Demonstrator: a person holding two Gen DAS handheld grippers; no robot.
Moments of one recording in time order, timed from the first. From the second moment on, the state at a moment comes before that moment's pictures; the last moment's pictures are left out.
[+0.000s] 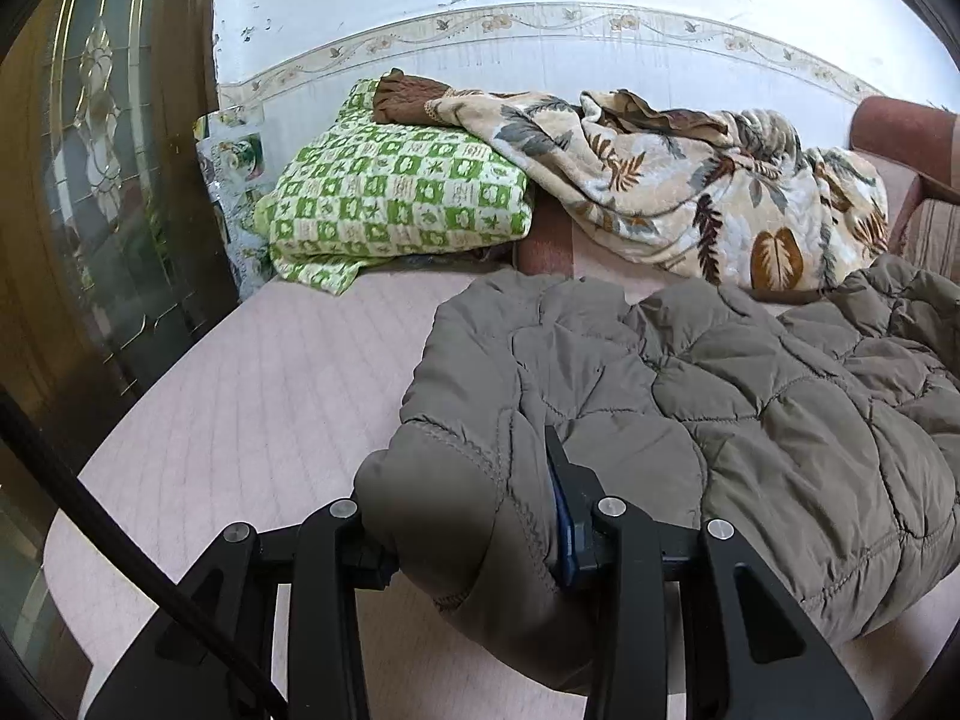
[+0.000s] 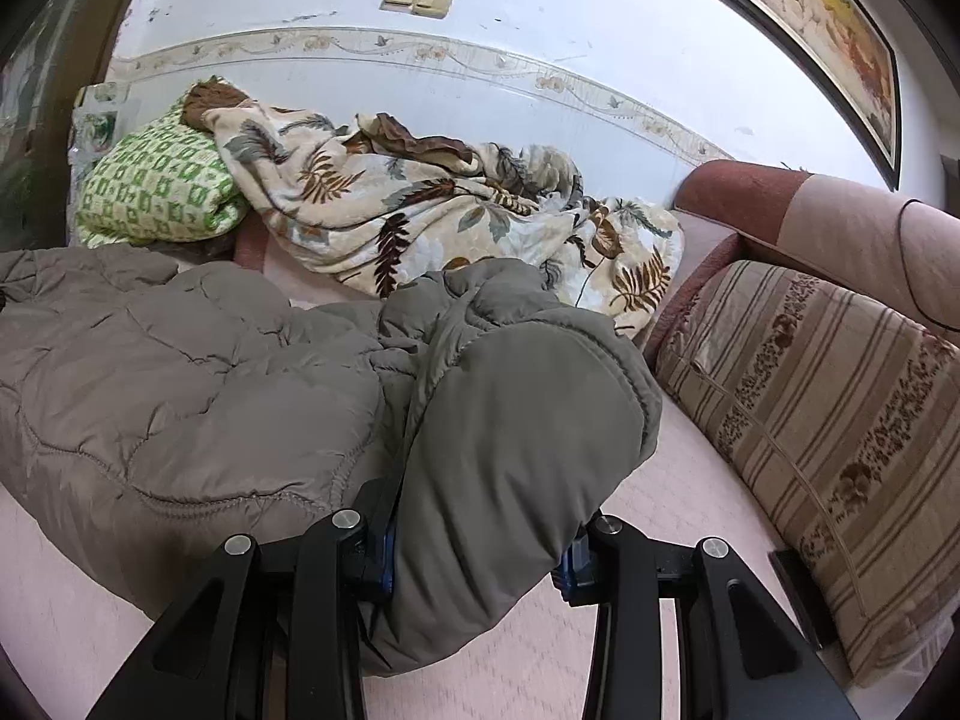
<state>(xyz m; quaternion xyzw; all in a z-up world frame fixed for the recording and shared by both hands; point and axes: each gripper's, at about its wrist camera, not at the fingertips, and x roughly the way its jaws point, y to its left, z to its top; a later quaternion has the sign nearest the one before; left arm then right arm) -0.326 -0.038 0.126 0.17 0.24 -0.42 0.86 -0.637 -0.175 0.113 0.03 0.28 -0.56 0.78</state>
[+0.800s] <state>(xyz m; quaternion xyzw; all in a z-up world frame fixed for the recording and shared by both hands) -0.347 0.011 0.053 0.19 0.27 -0.34 0.88 -0.706 -0.167 0.042 0.26 0.31 -0.51 0.76</state>
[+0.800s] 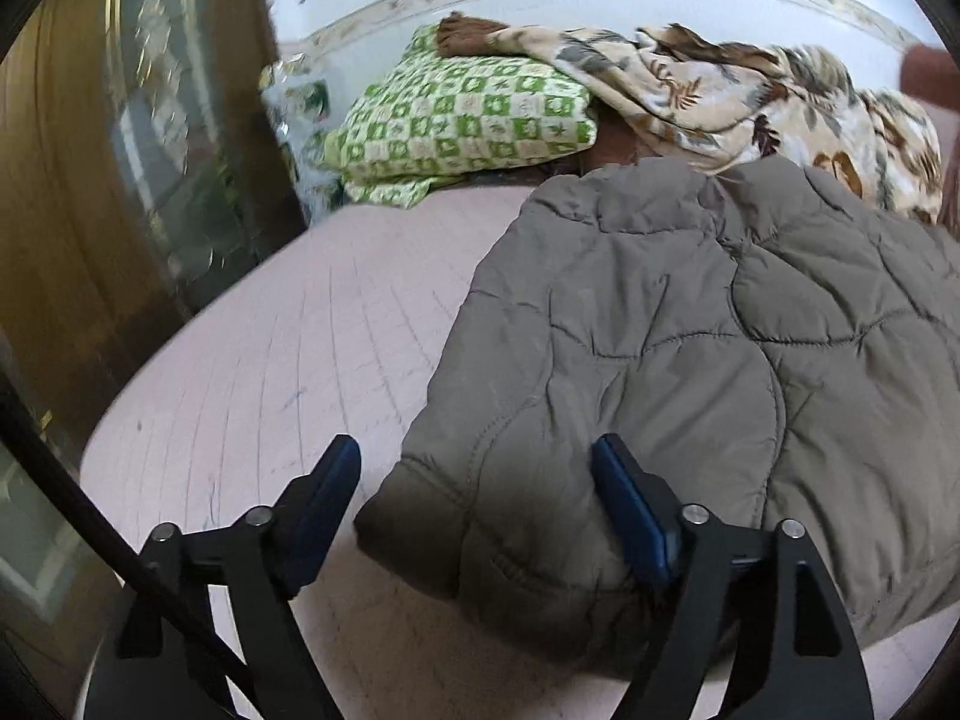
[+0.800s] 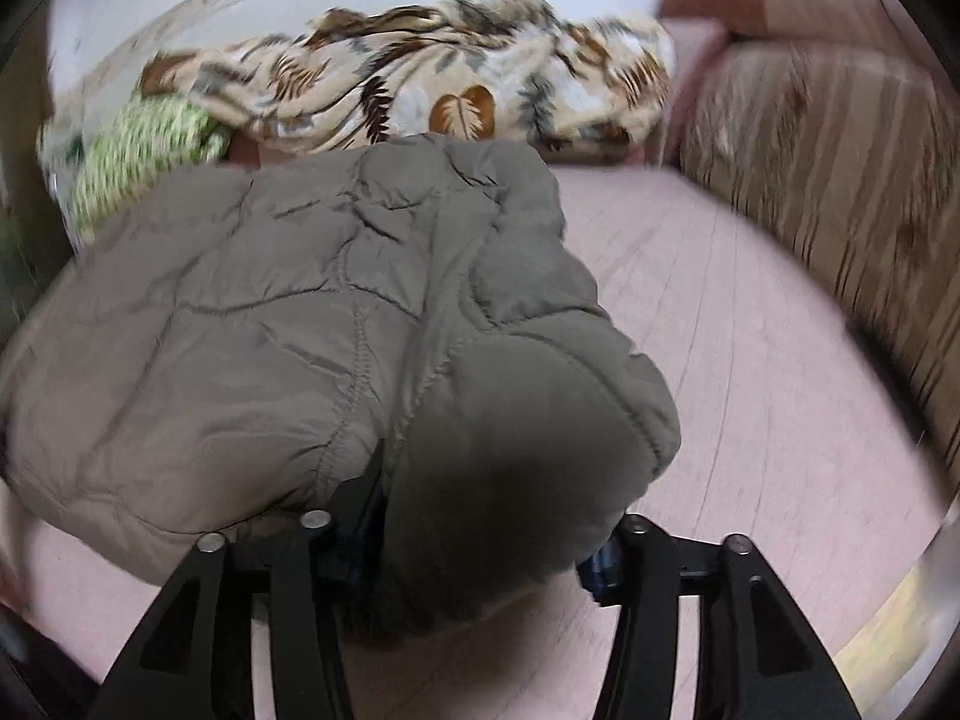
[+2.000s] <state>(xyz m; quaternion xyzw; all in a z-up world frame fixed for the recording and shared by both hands) -0.407 0.000 0.102 0.17 0.18 -0.42 0.87 -0.736 -0.137 0.085 0.21 0.22 -0.55 0.78</state>
